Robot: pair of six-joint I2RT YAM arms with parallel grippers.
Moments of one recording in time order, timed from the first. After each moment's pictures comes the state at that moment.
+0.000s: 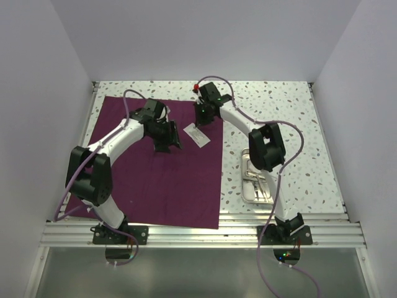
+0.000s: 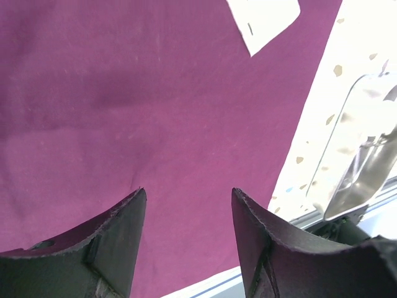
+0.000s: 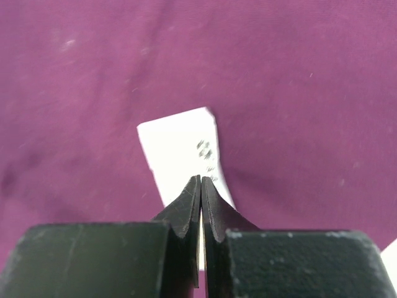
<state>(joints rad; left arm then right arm) -0.36 1.68 1.26 -0.72 0.28 -0.56 0.53 2.41 2.10 -0.63 -0.16 0.27</state>
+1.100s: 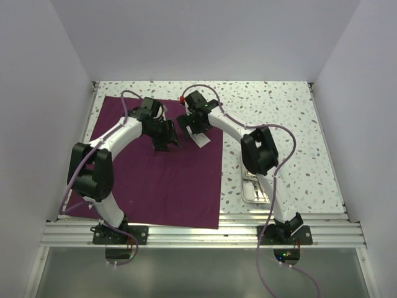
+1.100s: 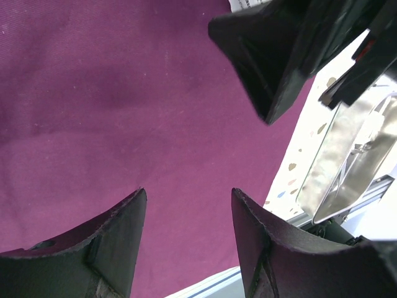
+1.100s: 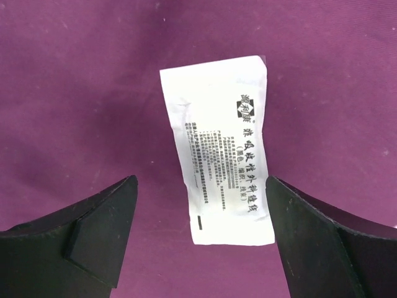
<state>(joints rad) -0.30 1.73 1.28 -0.70 0.35 -0.57 0.63 2.41 2.11 -0.76 -0.01 0.14</state>
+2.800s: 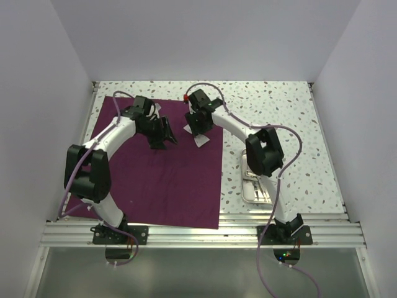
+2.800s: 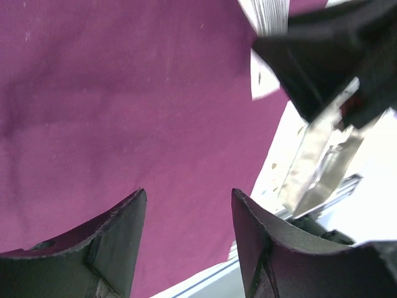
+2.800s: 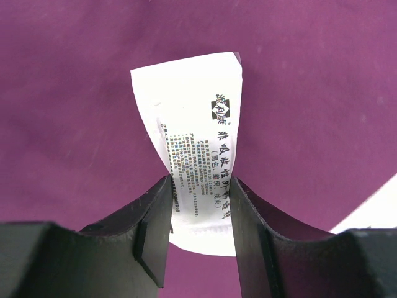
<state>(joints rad) -0.24 1.70 1.27 -0.69 0.42 -0.57 0.63 2.34 2.05 -0.77 0.01 0.15</state>
